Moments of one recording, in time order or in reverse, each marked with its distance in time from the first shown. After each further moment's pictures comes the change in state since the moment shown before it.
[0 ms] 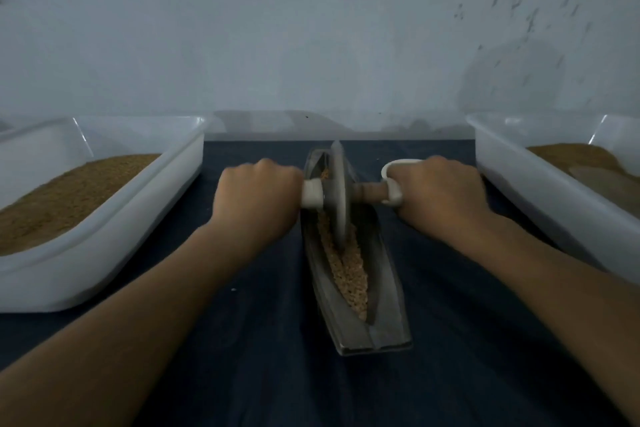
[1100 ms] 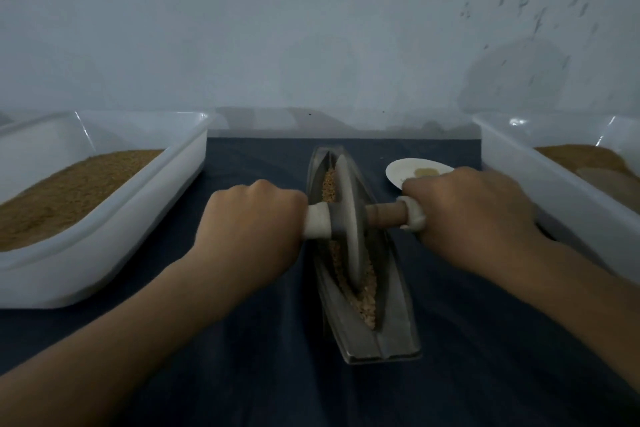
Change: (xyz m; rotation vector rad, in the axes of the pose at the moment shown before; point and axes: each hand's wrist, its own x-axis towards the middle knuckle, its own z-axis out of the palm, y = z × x) left_hand -0.033 -0.008 -0.006 -0.057 0.009 0.087; right_hand -0.031 0.000 -0.016 -0.021 0.209 -0.138
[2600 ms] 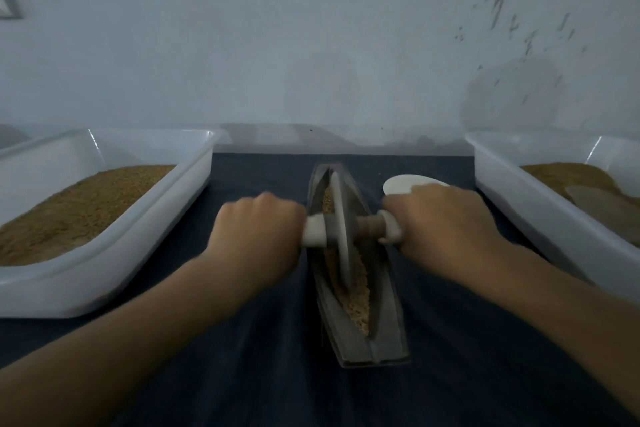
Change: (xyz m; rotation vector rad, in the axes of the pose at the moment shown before) left_hand 0.006 0.004 -0.002 -0.050 -0.030 -0.044; right_hand 0.014 -0.007 0.006 -0.034 -0.182 -0.017
